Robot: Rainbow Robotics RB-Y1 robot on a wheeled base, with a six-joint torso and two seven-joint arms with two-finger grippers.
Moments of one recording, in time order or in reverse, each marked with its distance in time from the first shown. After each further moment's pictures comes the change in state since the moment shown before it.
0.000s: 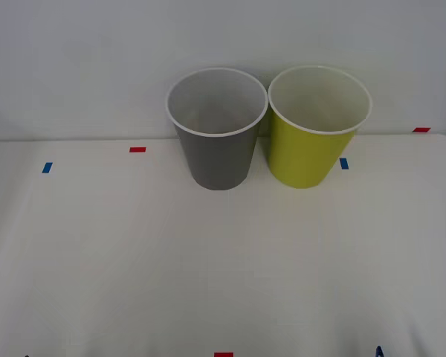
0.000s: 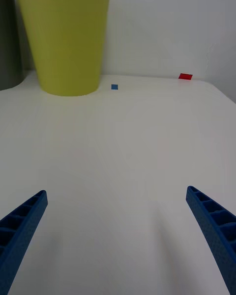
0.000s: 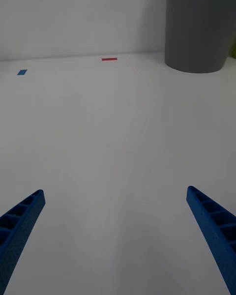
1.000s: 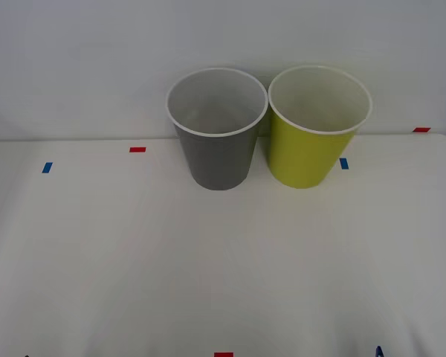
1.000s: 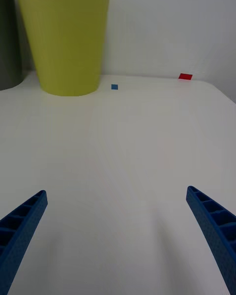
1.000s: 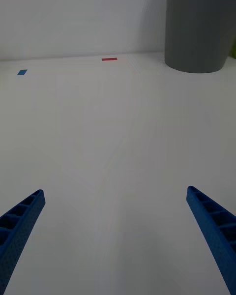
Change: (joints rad) right arm 0.000 0.000 0.000 0.000 0.000 0.000 0.000; left arm 0.000 0.000 0.000 0.000 0.000 0.000 0.000
